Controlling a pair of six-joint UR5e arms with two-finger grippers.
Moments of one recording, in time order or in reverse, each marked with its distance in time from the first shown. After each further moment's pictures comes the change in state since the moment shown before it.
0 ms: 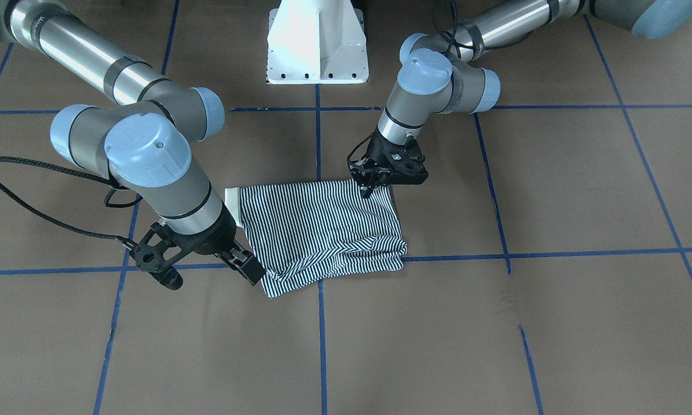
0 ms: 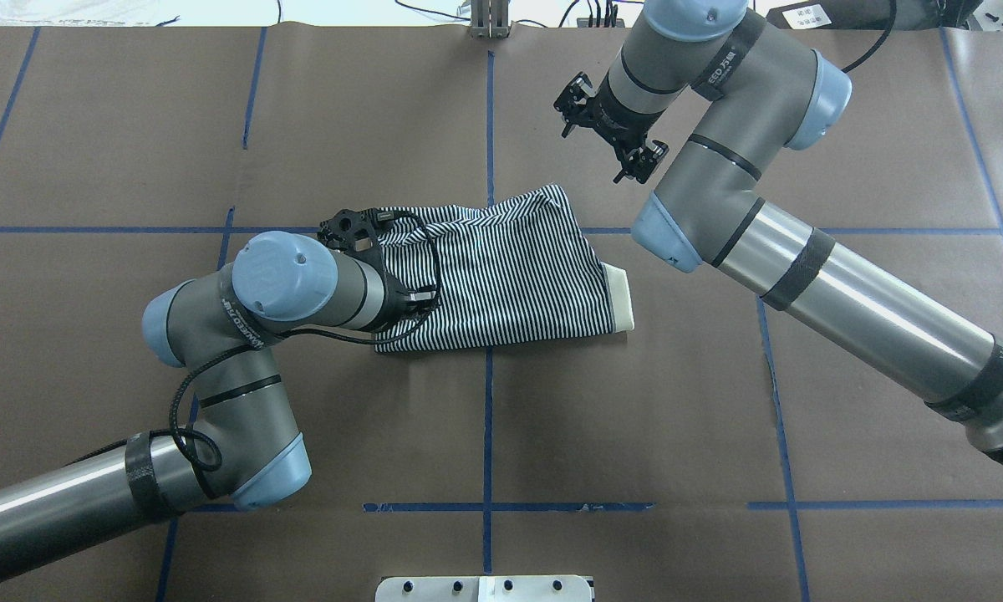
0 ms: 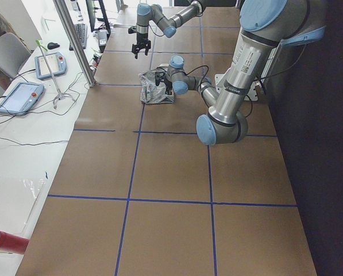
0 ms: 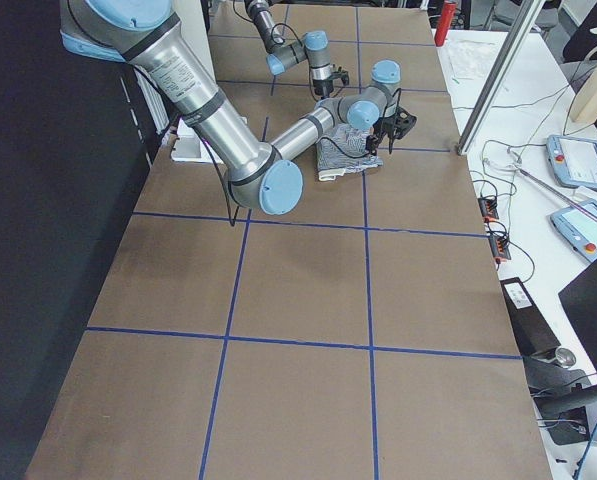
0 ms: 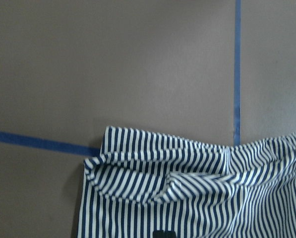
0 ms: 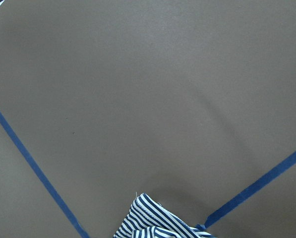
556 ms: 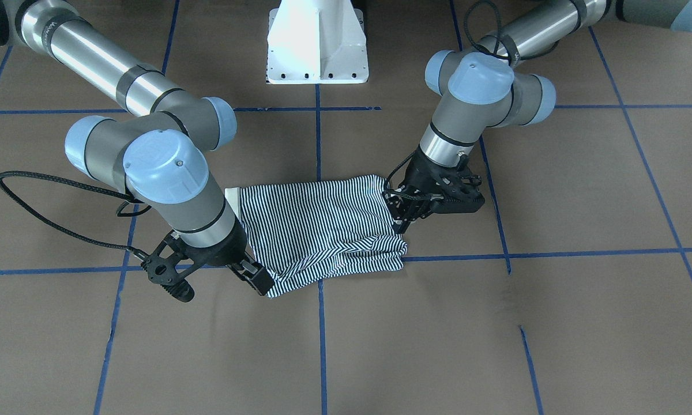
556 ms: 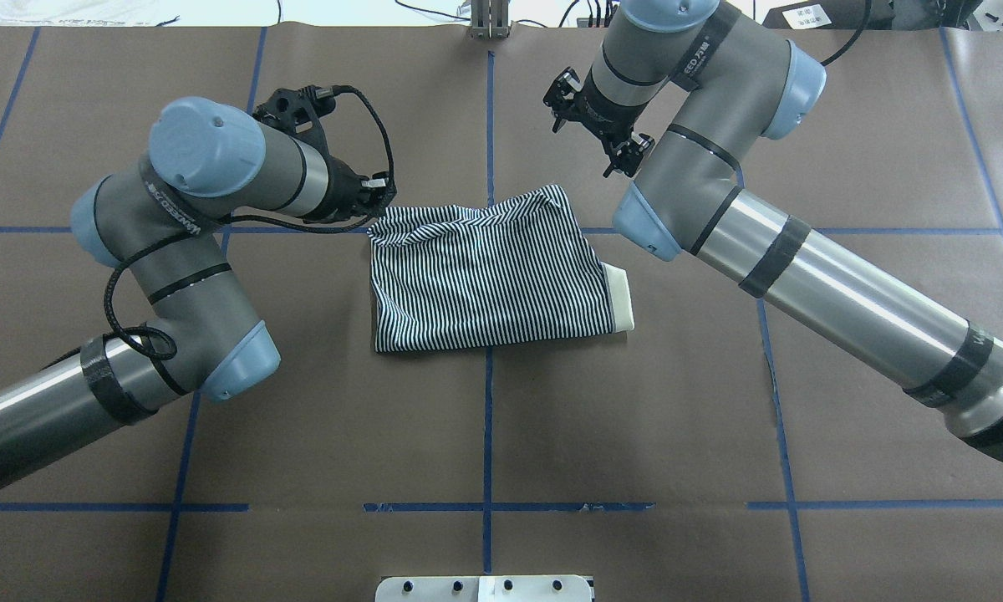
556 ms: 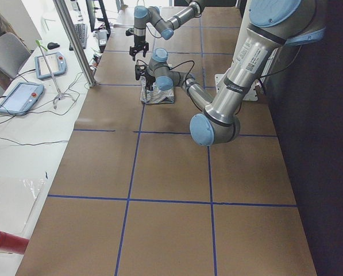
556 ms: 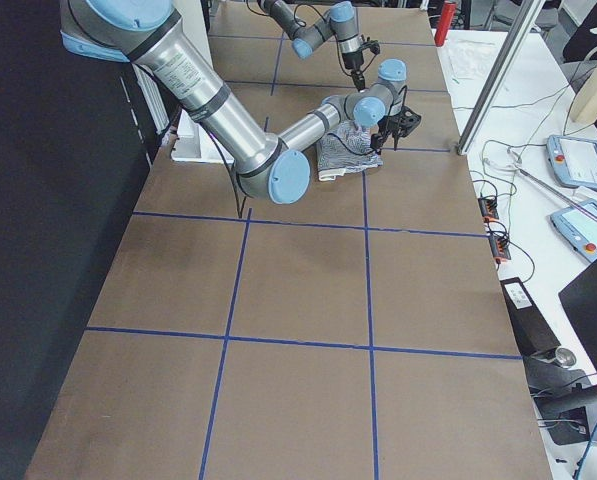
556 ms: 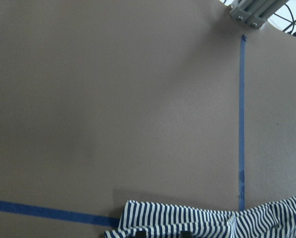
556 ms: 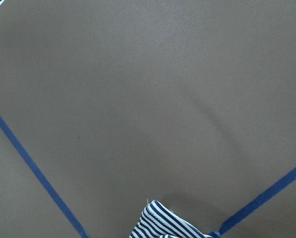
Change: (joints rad) left arm -0.185 -0.037 0.001 -0.003 -0.071 0.049; right arm -0.001 0.041 -0.060 0.001 -0.003 0.000
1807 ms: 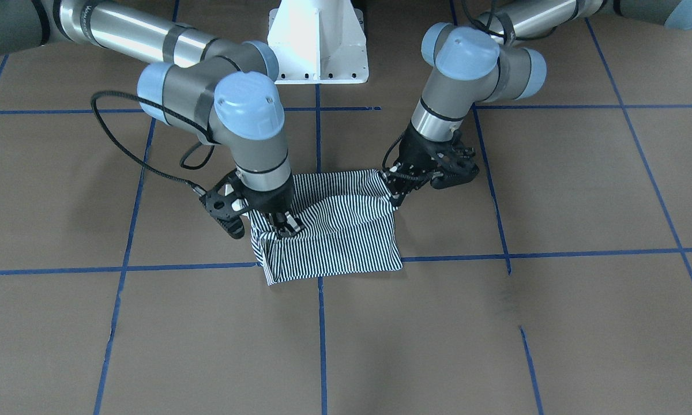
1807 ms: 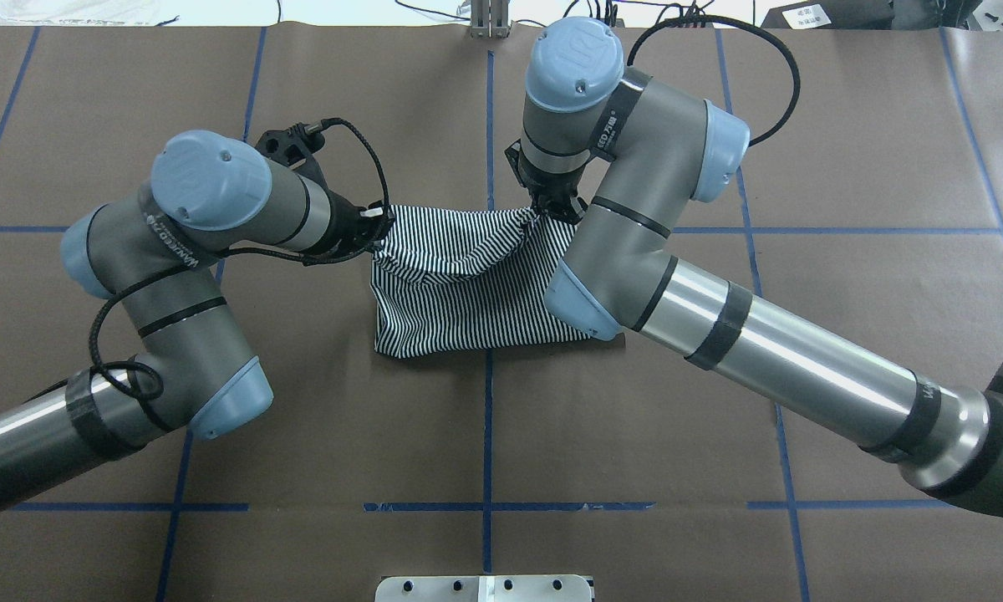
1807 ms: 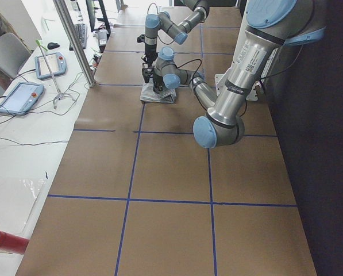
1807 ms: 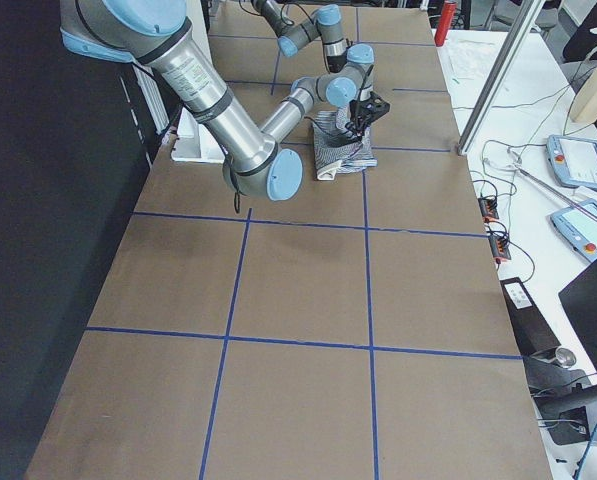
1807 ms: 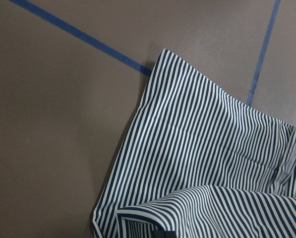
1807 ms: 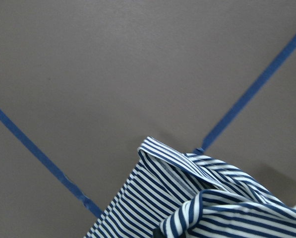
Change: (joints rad) left arm 0.004 -0.003 -0.014 0.095 0.024 -0.146; right arm -0.132 0.079 0.011 -0.162 -0.143 0.160
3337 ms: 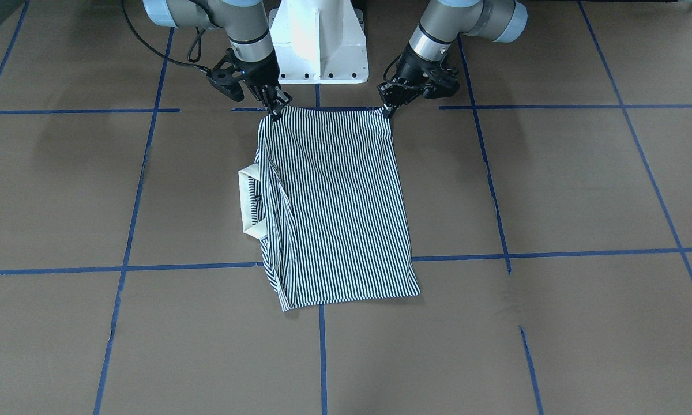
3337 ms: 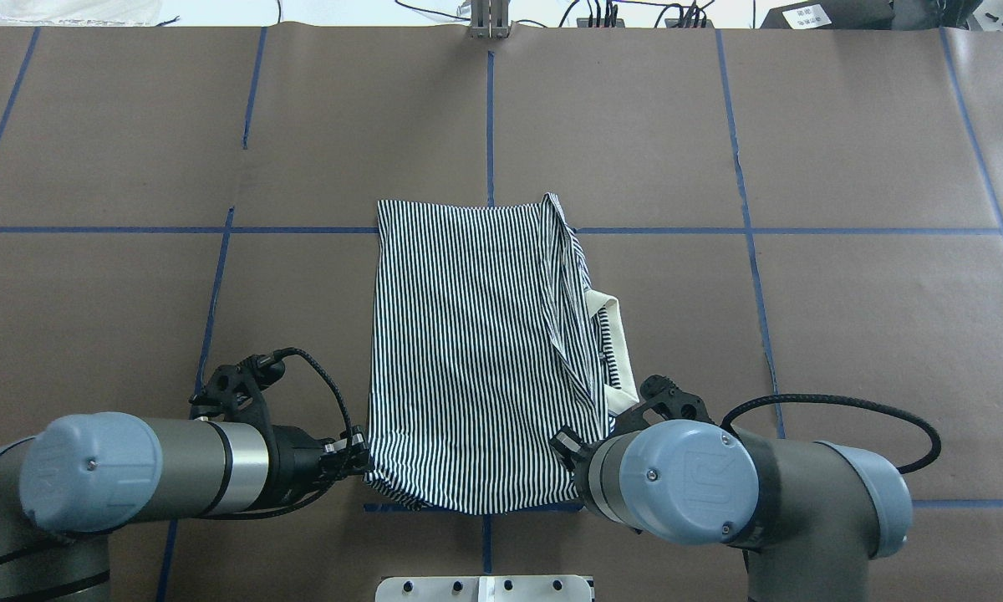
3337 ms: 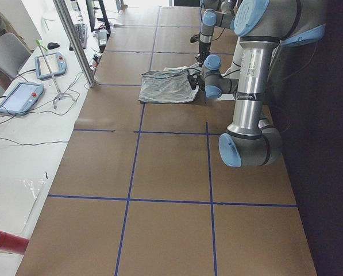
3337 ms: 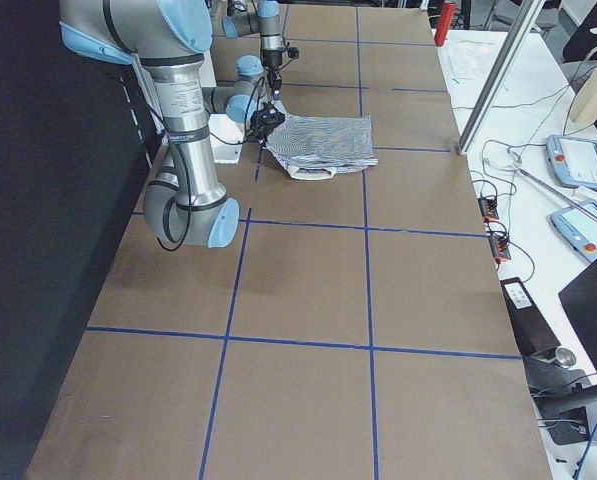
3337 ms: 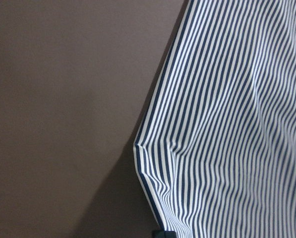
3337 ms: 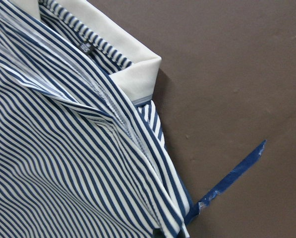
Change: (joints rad) left arm 0.398 0.412 -0.508 -0.126 0.106 -0.320; right arm -0.496 -0.502 0.826 -0.209 -0.267 0.341
